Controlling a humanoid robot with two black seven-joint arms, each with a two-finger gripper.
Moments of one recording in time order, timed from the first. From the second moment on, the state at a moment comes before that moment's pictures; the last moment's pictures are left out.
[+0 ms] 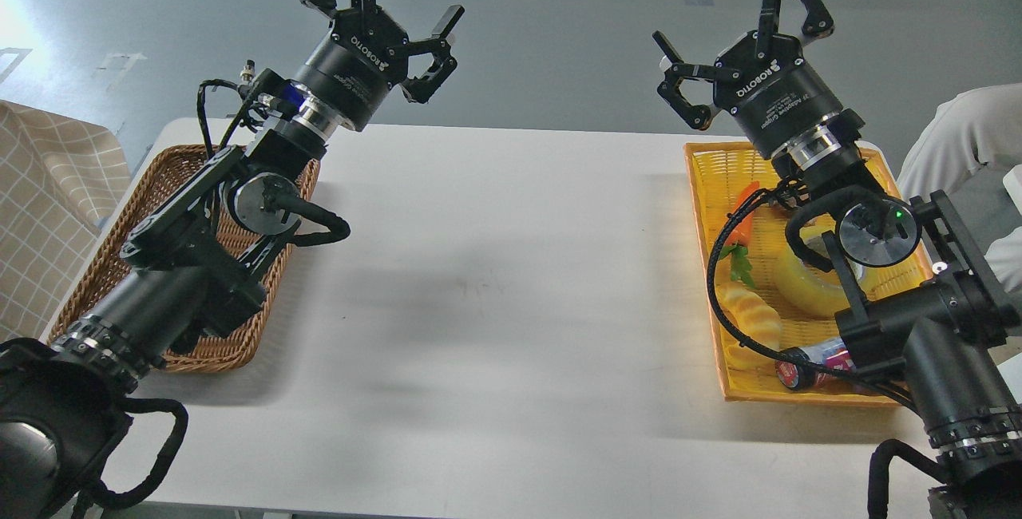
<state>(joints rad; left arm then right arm) -0.73 0.23 -0.99 -0.95 0.28 -0.49 -0.30 0.62 -0.04 1.38 1.04 -0.30 0.49 -0.15</state>
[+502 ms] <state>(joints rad) -0.73 0.23 -0.99 -0.95 0.28 -0.49 -0.30 0.62 -0.04 1.37 1.04 -0.30 0.49 -0.15</state>
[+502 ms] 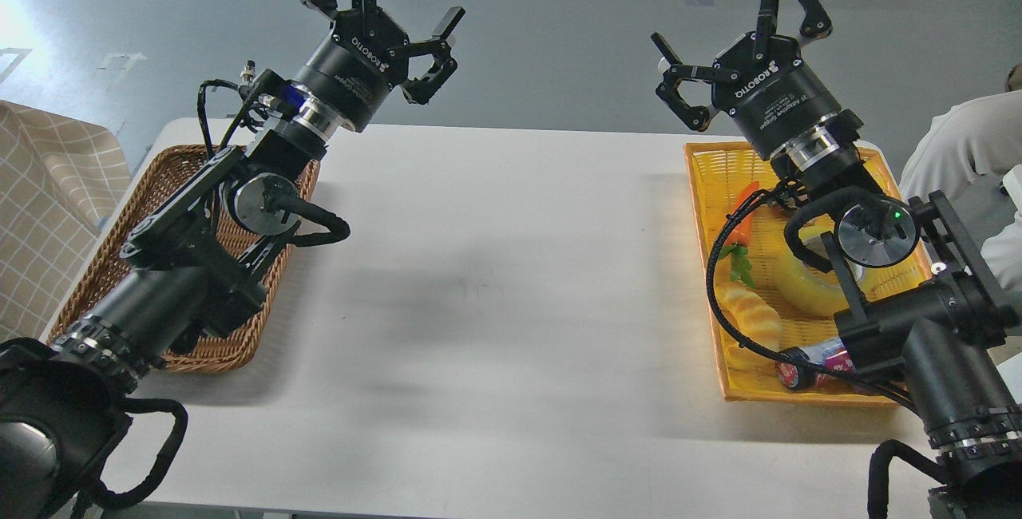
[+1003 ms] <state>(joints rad) -0.73 0.23 -0.99 -0.95 0.28 -0.49 -0.30 0.62 -0.04 1.38 1.04 -0.30 0.49 -0.15</state>
